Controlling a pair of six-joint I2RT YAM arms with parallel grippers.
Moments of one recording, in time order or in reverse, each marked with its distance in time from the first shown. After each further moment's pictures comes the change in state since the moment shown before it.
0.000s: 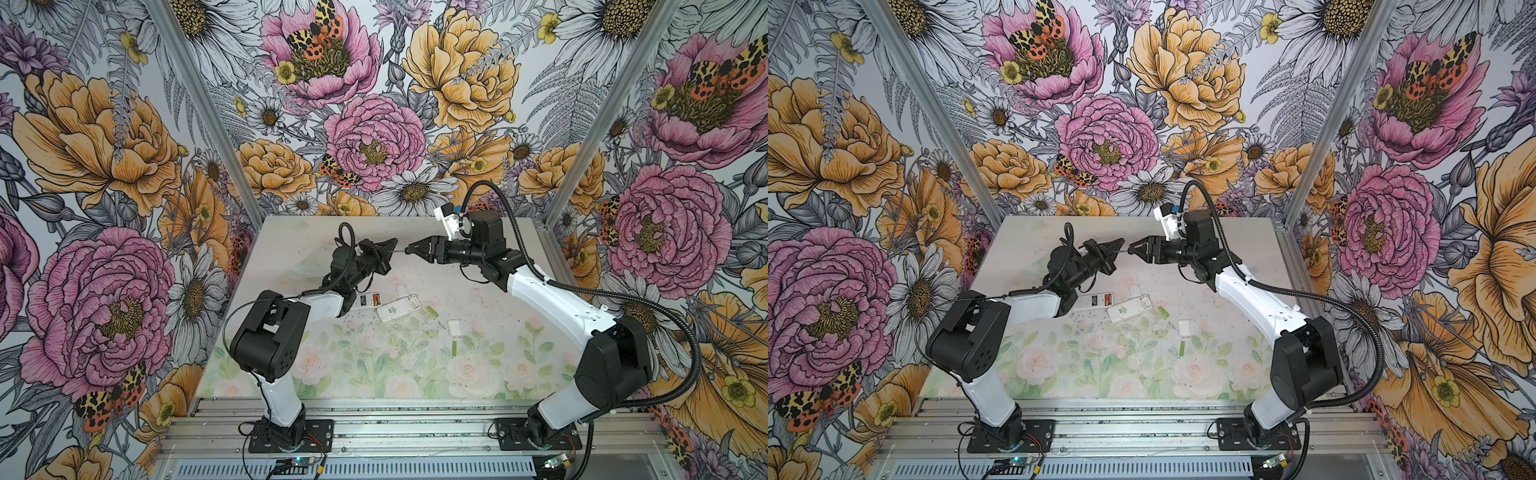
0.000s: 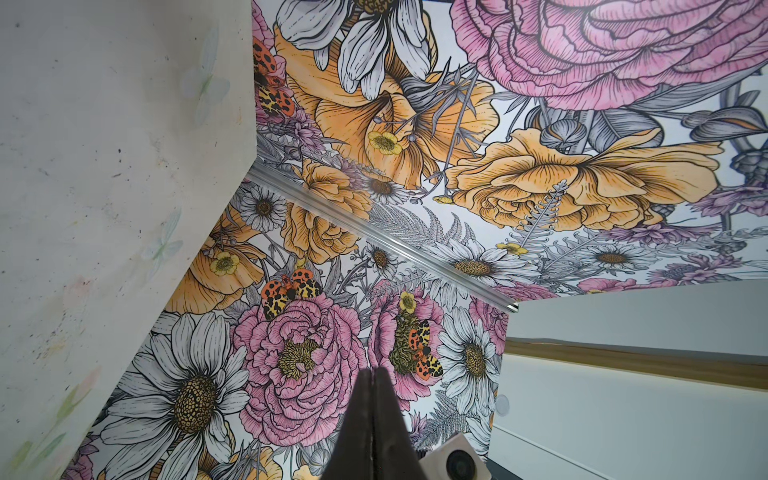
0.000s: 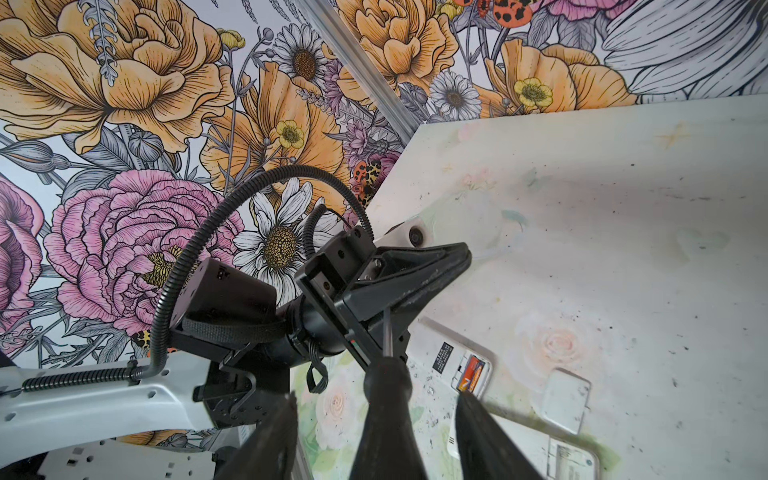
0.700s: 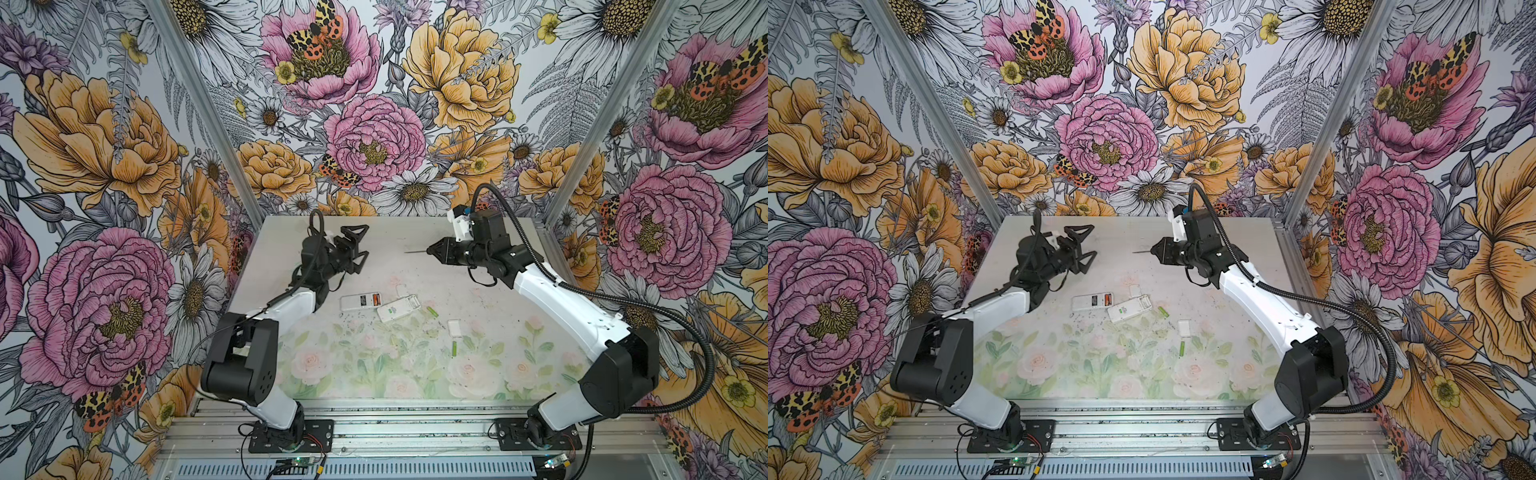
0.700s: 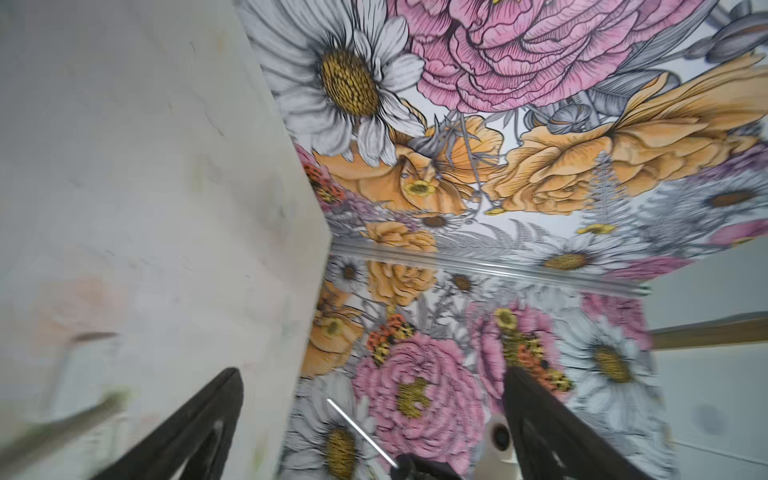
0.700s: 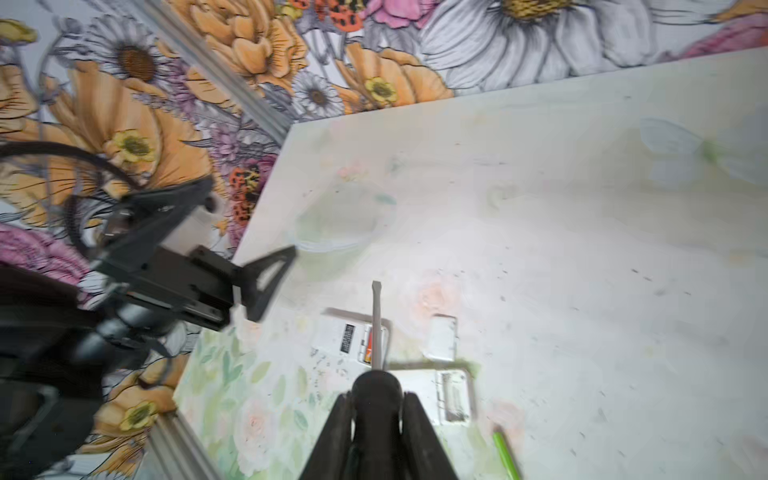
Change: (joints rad) left arm 0.252 -0.246 0.066 -0.579 0.109 0.754; right arm 0.006 -0.060 0.089 -0.394 0.420 -0.036
